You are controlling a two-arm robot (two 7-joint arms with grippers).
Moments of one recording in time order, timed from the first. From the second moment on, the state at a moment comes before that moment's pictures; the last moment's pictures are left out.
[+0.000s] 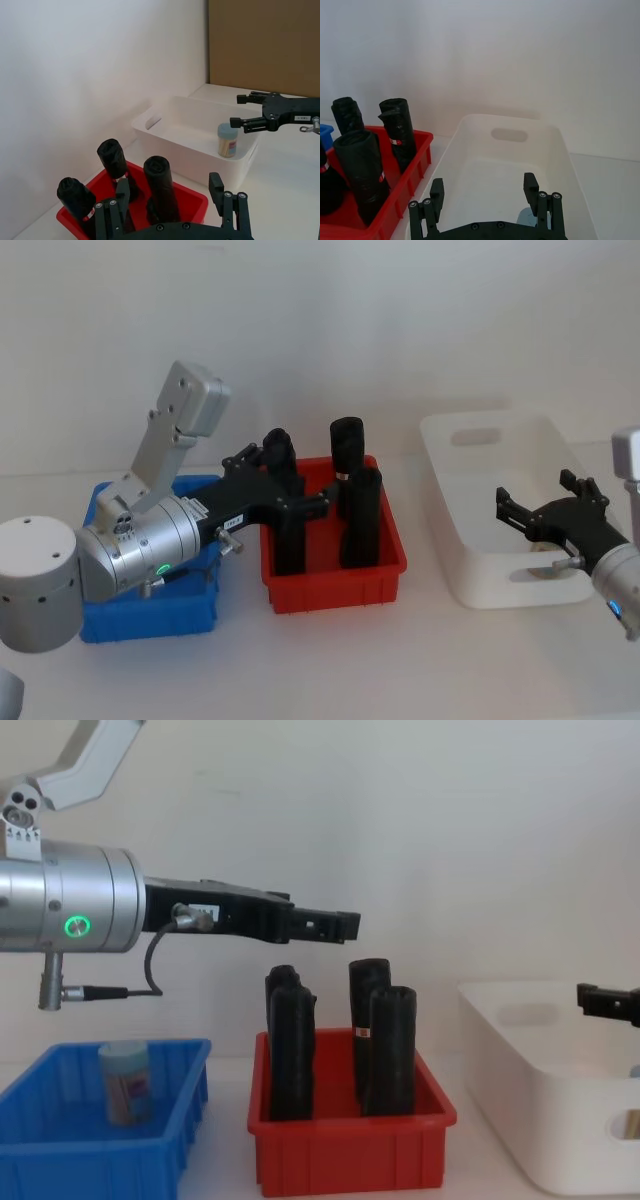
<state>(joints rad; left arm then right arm) -0.46 0.39 0.35 -1.55 -0.32 0.33 -0.54 0.24 0.31 -0.19 -1.49 0.25 0.15 0.09</state>
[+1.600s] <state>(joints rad) -0.24 0.38 0.45 -1.63 -0.20 0.01 -0.01 -0.01 0.34 -0.23 -1.77 0.29 0.03 0.07</state>
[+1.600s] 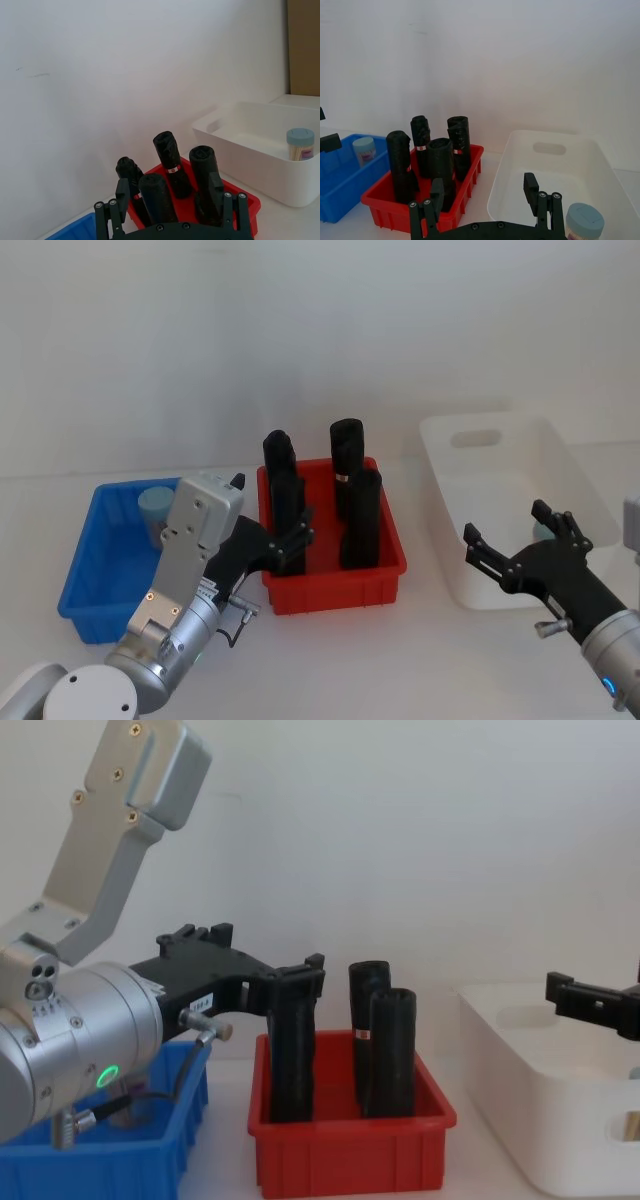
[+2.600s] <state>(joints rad) -0.24 0.38 0.45 -1.63 -0.20 0.01 -0.01 0.05 0.31 -0.22 -1.68 0.27 0.03 0.13</state>
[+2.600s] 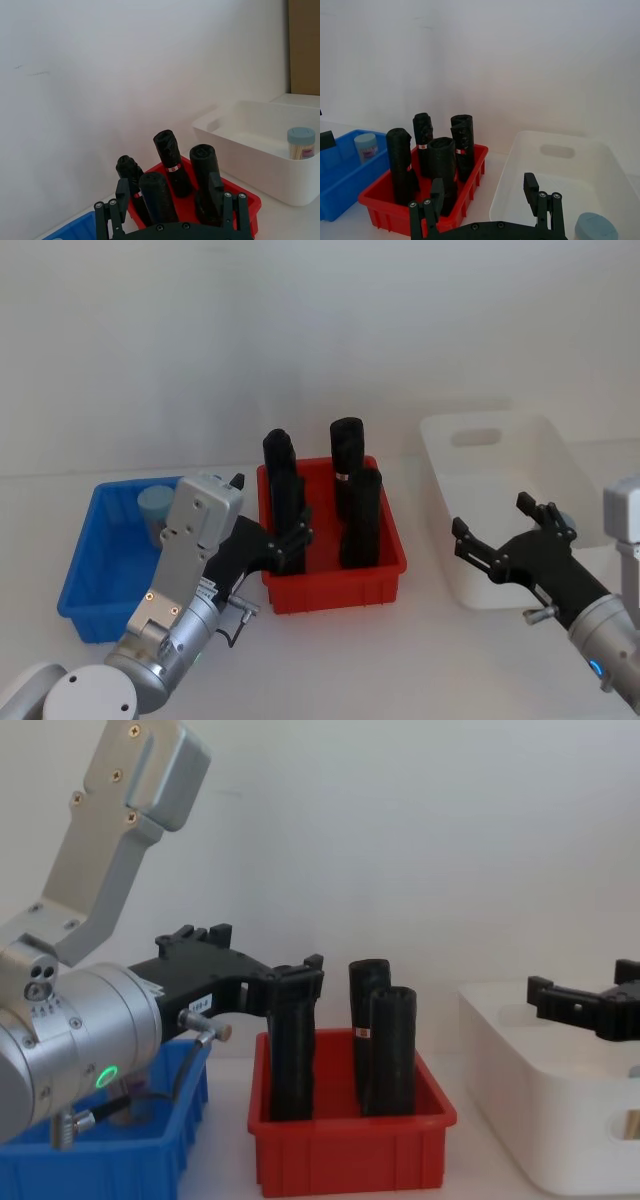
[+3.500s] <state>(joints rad) -0.24 0.38 0.45 -1.63 -0.20 0.01 -0.01 0.35 0.18 -0.27 -1.25 0.16 -0.06 0.36</state>
